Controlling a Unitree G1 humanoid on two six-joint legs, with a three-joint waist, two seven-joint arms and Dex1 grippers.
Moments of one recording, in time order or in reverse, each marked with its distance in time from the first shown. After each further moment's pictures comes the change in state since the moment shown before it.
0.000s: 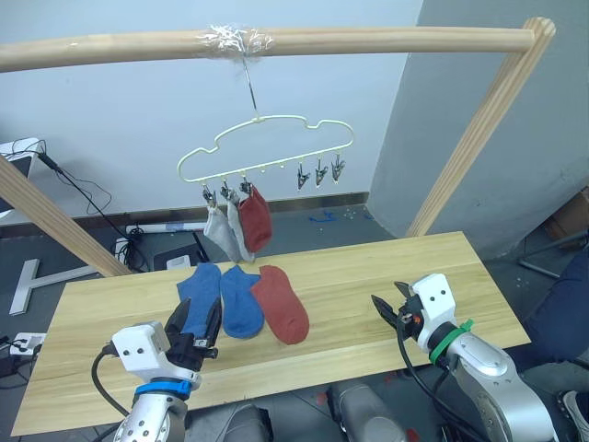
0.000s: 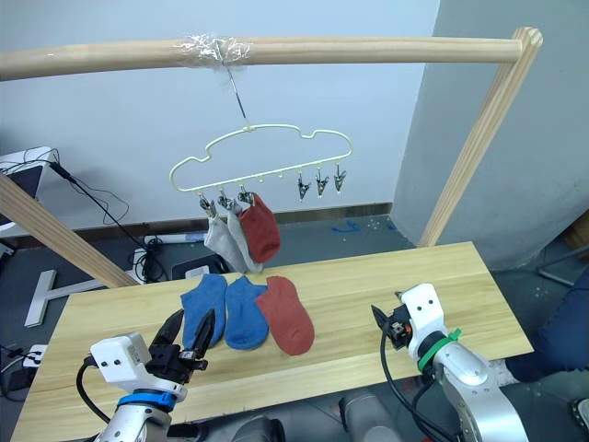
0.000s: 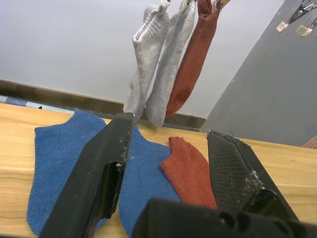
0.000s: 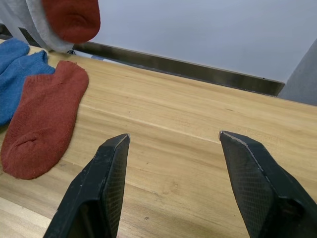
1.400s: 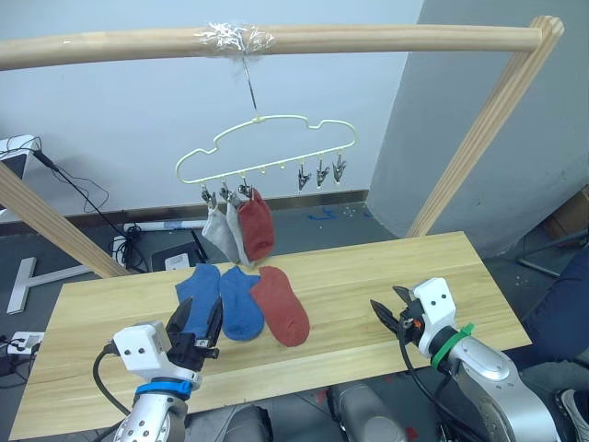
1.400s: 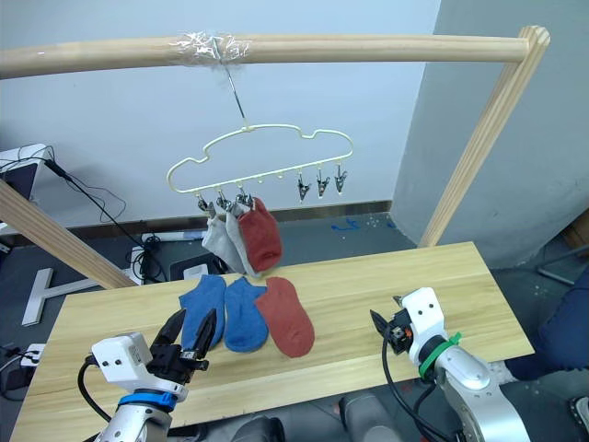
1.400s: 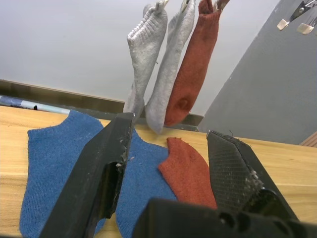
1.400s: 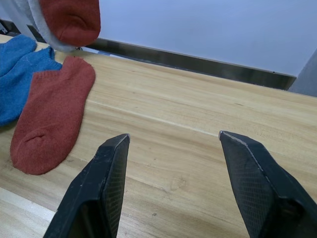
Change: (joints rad) left arm 0.000 0.001 -0.002 0.001 0.003 -0.004 -0.009; right arm 0.023 -0.015 0.001 0.000 0.029 -0.010 0.012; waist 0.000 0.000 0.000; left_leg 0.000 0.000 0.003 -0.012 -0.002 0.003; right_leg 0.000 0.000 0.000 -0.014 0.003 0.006
